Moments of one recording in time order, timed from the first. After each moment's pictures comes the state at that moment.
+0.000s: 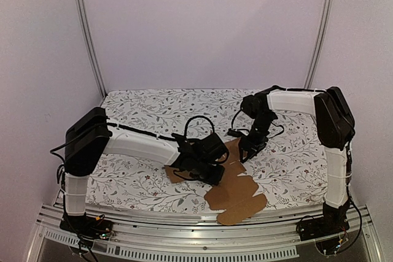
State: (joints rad) left arm -1.14 2.09 1.39 -0.40 -0.04 -0.65; right arm 0.55 2.12 1.62 -1.15 -0.38 -0.21
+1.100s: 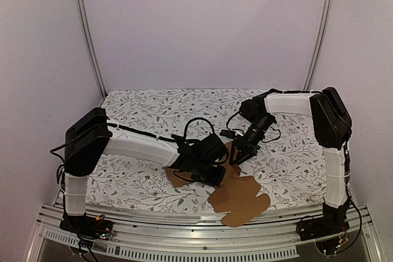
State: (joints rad) left arm -1.14 2.09 1.37 -0.35 0.02 -0.69; right arm 0.56 2.15 1.60 -1.16 -0.74 -0.21
